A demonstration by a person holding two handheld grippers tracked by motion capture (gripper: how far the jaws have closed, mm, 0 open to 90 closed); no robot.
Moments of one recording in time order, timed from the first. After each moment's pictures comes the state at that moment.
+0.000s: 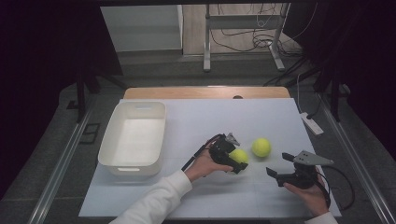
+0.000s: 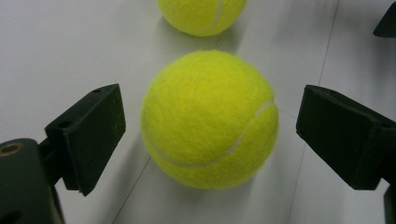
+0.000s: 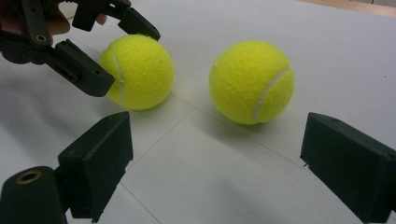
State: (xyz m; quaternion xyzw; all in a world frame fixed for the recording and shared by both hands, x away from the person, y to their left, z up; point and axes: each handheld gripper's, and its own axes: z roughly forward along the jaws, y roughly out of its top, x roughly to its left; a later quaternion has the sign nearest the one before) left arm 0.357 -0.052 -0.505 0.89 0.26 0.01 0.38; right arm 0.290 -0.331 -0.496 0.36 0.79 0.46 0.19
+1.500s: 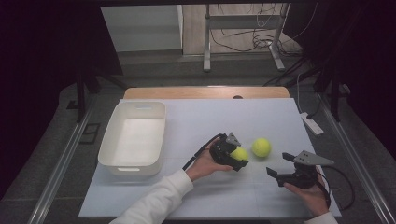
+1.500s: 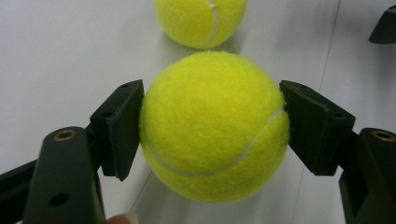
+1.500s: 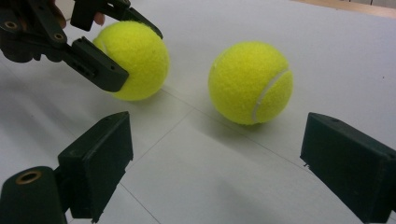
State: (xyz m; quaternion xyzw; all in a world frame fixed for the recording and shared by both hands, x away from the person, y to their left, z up) left arm 0.352 -0.051 -0.497 0.88 0.24 0.03 0.40; right arm 0.290 -0.332 -0.496 0.36 0.79 0.46 0.19
